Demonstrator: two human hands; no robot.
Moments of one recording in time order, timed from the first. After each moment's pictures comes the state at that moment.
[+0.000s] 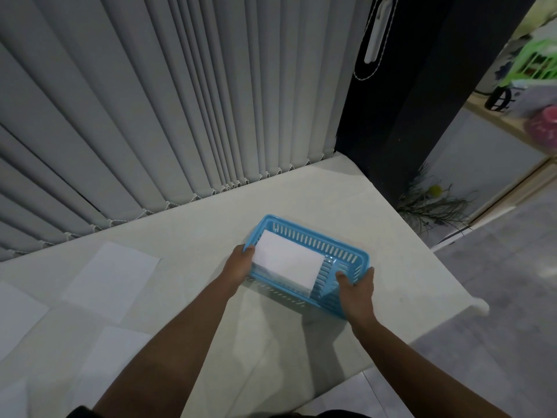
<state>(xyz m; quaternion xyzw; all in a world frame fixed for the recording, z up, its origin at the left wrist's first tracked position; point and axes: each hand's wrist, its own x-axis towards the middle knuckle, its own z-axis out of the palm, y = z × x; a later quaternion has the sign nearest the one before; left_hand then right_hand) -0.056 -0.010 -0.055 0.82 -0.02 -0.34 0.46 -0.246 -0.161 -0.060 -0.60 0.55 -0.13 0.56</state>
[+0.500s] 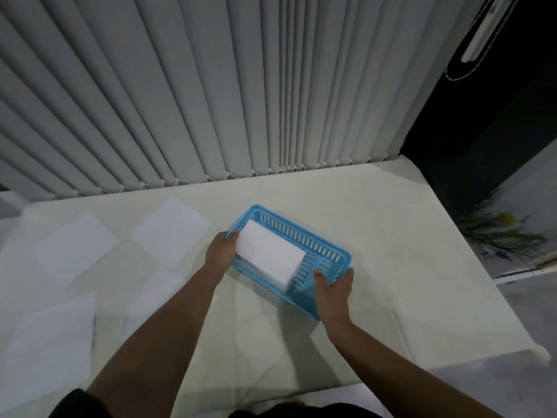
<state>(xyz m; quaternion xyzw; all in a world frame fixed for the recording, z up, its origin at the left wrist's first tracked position) -0.041 0.111 -0.053 0.86 0.11 -0.19 0.45 -0.202 -0.057 -0.062 -0.63 0.45 -0.07 0.63</state>
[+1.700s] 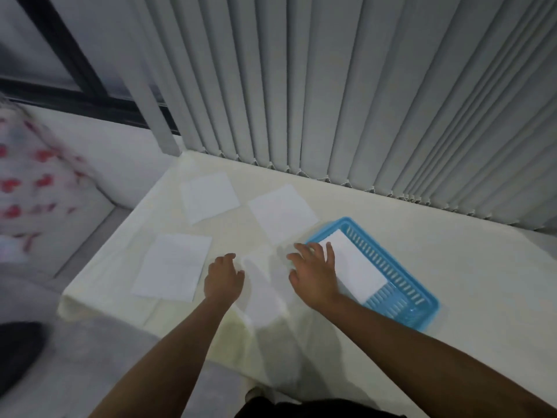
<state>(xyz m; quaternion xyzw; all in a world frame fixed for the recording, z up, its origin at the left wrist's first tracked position) -0.130 0.308 -0.066 0.94 0.23 -0.10 0.25 -0.106 0.105 -0.047 -0.98 -0.17 0.02 0.09</state>
